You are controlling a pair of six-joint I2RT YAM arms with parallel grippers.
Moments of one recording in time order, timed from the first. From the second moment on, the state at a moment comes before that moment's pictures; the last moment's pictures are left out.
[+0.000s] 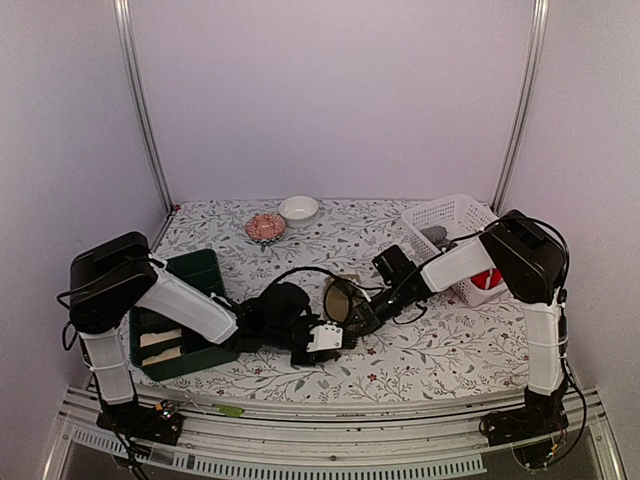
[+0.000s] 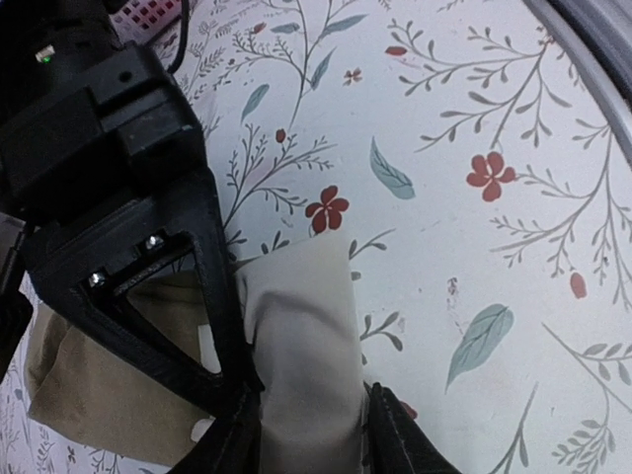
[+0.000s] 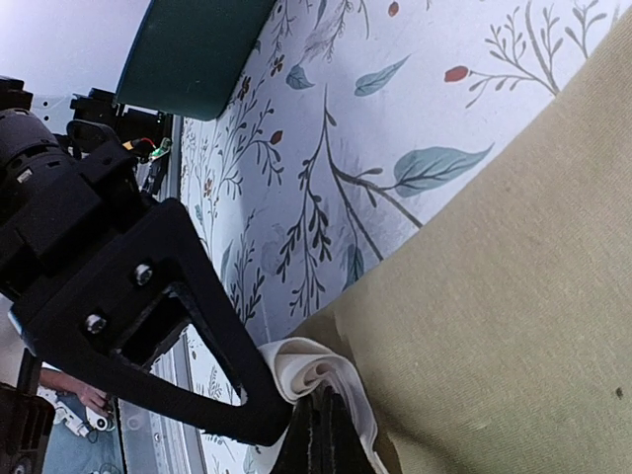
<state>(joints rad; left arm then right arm) -1.03 1.89 0.83 0.38 0.20 0.70 0.69 2.14 1.16 -0.06 -0.97 0.11</state>
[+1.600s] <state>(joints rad) -0.84 2.14 1.26 -0.41 0.93 0.47 0.93 1.47 0.60 0.18 -0.49 0.06</state>
